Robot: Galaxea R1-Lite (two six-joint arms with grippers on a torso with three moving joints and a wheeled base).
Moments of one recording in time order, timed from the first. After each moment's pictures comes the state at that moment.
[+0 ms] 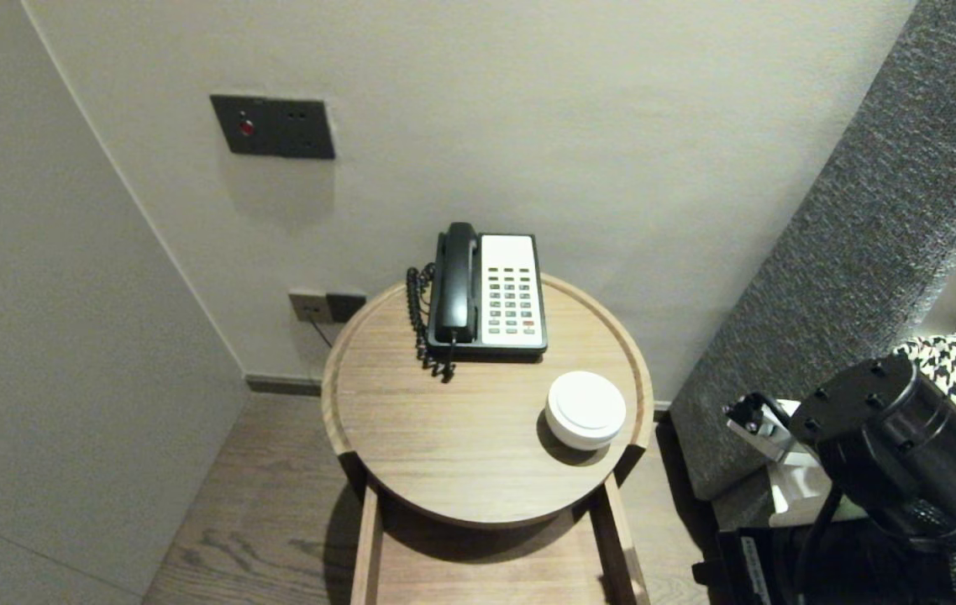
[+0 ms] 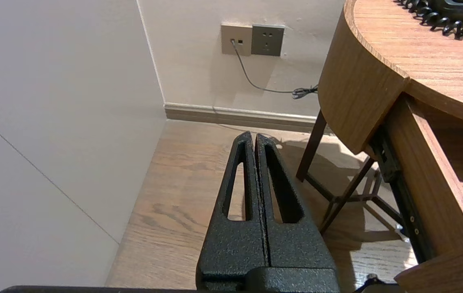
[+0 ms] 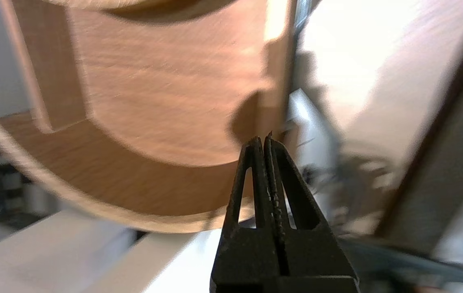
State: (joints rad) left arm 0.01 0.00 0.00 -0.01 0.01 0.00; right arm 0.79 1.39 -0.89 0.45 -0.07 0.68
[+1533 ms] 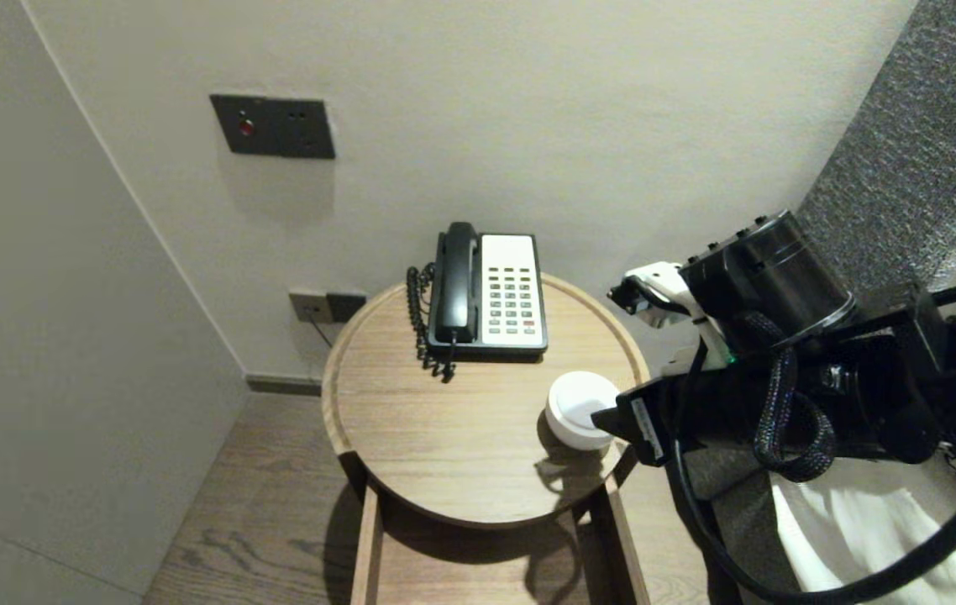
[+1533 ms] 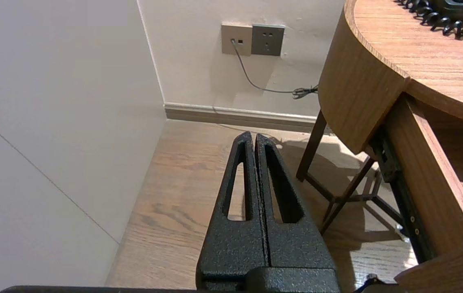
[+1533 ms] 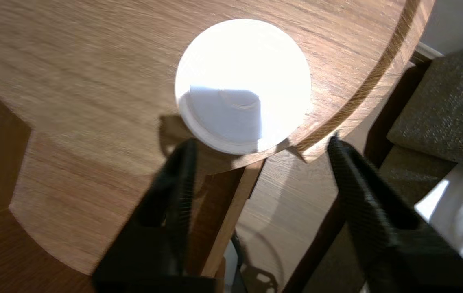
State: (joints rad) left arm 0.01 0.00 0.00 -0.01 0.01 0.00; right arm 0.71 1.61 -1.21 0.33 -0.25 0.17
